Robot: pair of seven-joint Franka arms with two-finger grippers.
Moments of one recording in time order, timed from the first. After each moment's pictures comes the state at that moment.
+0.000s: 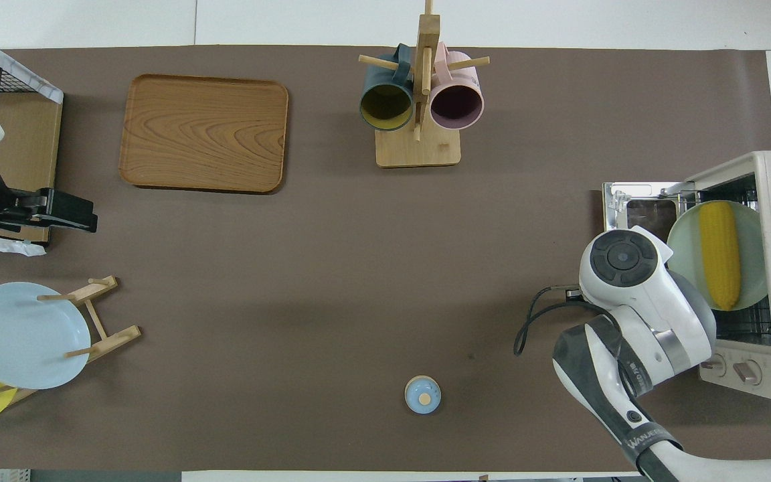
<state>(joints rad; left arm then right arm) -0.10 -0.05 -0.03 -1.65 -0.03 1.56 -0.04 0.16 0.03 0.03 -2.39 -0.41 2.15 0.49</state>
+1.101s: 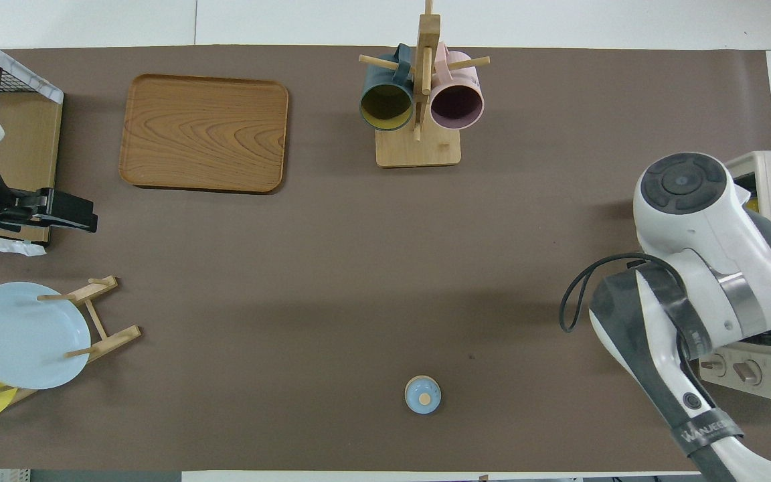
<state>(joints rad) -0.10 -0.05 -0.03 -1.65 -0.03 1.56 -0.04 0.08 -0.01 0.03 -2.05 -0.47 1.69 0.17</state>
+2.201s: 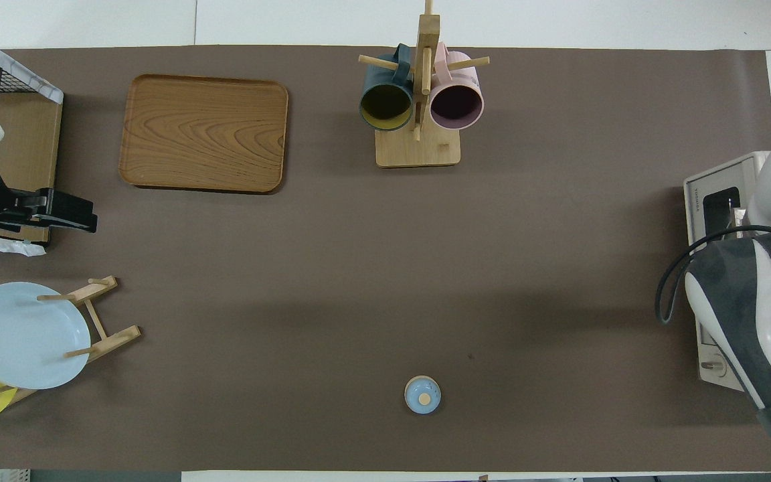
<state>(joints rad) -0.10 -0.05 -0.03 -1.65 -0.03 1.56 -0.04 -0.05 -0.02 0.02 -2.00 -0.49 1.66 -0.01</state>
